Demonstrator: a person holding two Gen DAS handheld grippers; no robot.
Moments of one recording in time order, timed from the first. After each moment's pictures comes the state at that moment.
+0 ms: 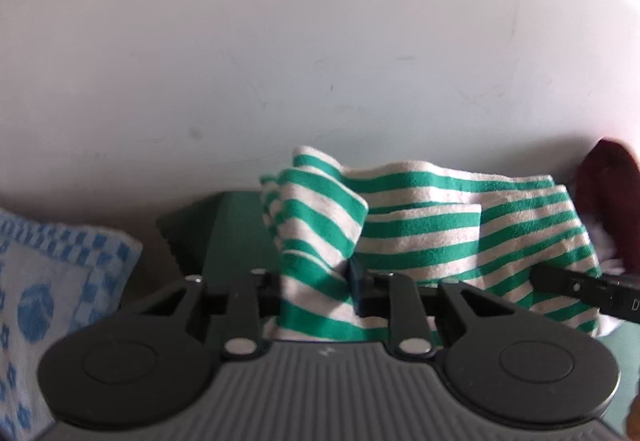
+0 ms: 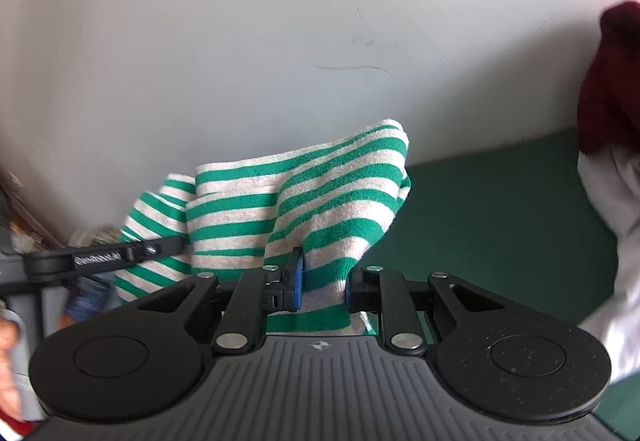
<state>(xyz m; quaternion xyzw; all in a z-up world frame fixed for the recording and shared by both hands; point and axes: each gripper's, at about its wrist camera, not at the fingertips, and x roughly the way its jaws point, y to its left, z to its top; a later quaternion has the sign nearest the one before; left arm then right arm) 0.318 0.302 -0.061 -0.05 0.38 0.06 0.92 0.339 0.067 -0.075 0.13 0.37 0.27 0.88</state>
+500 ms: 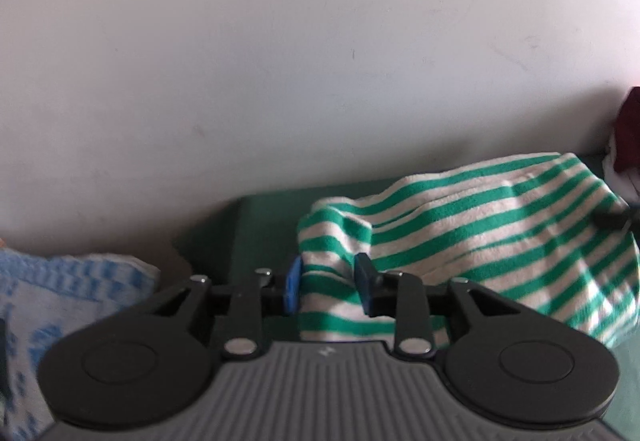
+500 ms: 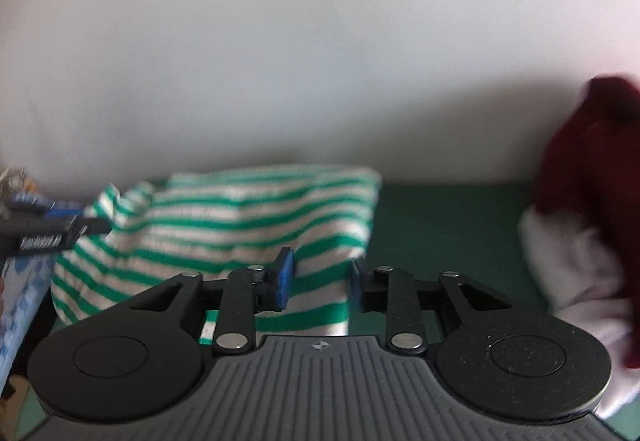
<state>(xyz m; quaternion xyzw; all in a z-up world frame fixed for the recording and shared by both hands) 0.313 0.319 -0.078 0.03 0.36 0.06 0.93 0.338 0.054 -0.075 0.02 0.33 0.20 0.92</state>
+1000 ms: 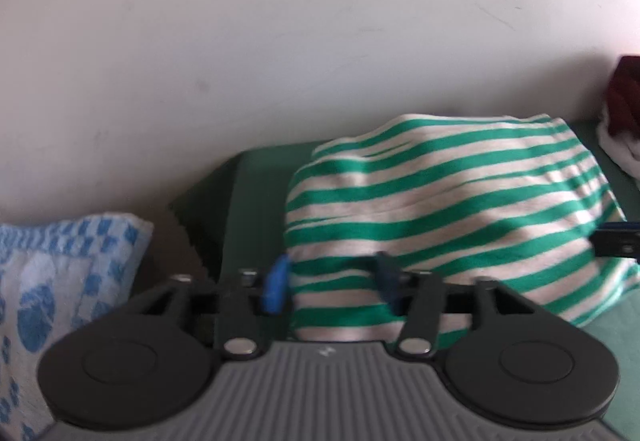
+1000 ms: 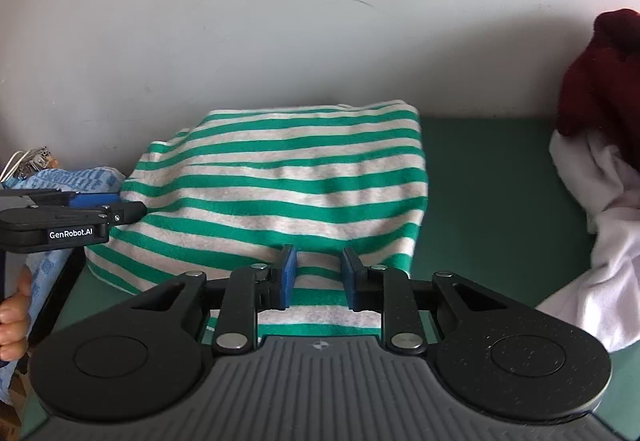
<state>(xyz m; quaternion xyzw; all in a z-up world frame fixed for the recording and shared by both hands) 0.298 0.321 -0.121 0.02 0.38 0.06 0.92 0.311 0.064 -0.110 0.03 0.39 0.22 0.89</state>
